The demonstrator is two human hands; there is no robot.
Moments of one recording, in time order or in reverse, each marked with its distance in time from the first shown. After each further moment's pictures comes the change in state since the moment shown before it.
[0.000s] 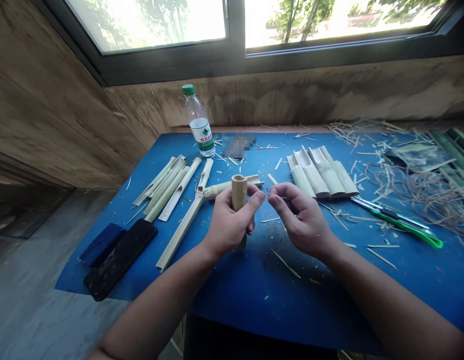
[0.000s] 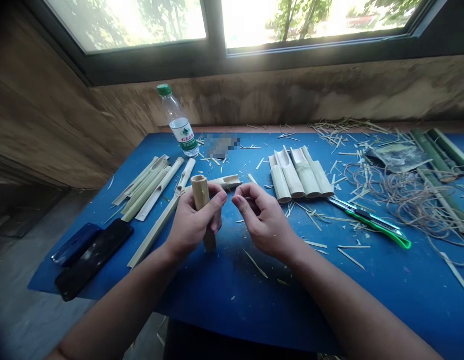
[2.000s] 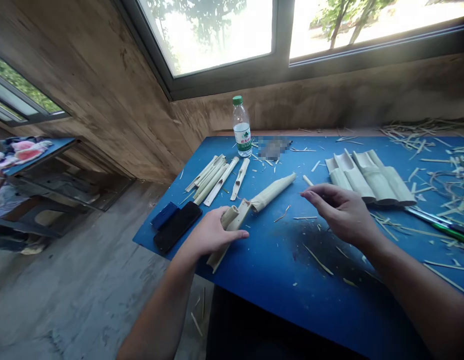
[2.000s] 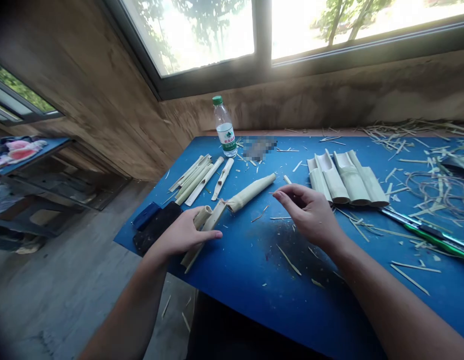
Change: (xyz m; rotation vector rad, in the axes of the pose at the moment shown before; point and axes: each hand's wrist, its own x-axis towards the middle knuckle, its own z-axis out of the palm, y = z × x) left_hand -0.083 0.029 -0.113 0.974 0.009 -0.328; right_hand 0.003 0.003 -0.014 -0.126 0.004 0.064
